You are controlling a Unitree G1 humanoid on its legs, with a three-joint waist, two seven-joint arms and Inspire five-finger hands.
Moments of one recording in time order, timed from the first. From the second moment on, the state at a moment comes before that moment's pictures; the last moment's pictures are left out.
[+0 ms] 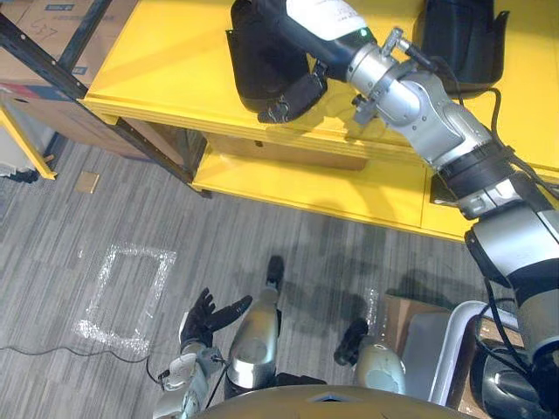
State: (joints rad) left arm 0.24 0.12 -0.06 0.57 -0.44 -0.10 0.11; right arm -1.29 -0.58 0.61 0.56 -0.38 -0.31 0.04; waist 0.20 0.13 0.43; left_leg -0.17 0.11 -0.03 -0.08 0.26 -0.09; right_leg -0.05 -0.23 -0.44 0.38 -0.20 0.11
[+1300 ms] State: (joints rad) left arm 0.24 0.12 -0.08 0.57 -0.48 -0.08 0.12; right arm -1.36 -0.51 0.68 0.75 -0.39 -0.25 0.06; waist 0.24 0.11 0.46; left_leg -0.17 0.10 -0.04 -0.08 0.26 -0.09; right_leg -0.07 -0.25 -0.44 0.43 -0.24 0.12
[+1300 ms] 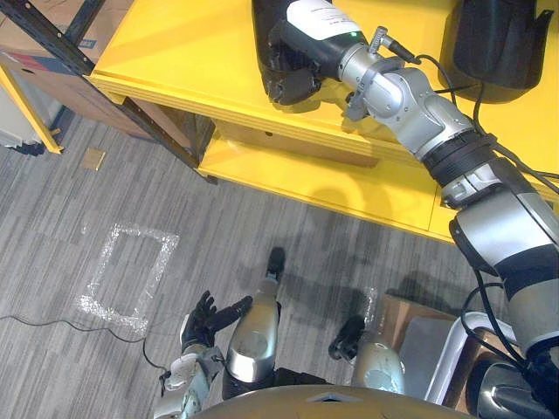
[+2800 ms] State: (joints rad) left arm 0.22 0.13 -0.11 0.58 -0.56 -0.08 0.14; right arm -1.38 -0.50 0.54 0.89 -0.33 0.04 -0.10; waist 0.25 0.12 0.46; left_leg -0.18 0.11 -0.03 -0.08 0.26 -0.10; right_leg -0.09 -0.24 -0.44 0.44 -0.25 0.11
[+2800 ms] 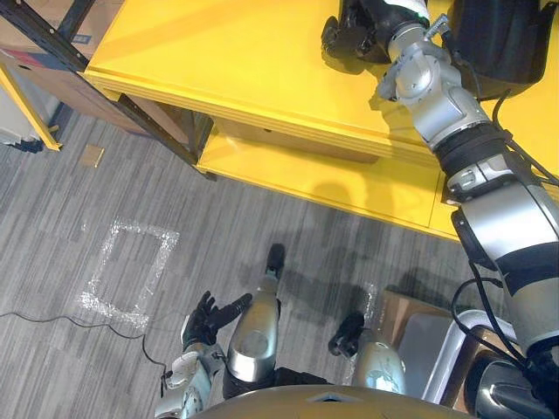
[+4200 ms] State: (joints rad) left arm 0.22 0.13 -0.12 0.60 -0.55 -0.09 0.14; right arm -1.33 -0.36 0.42 0.75 -0.33 -0.10 -0.23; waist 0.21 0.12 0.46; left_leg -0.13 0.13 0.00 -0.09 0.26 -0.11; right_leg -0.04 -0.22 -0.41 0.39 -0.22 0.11
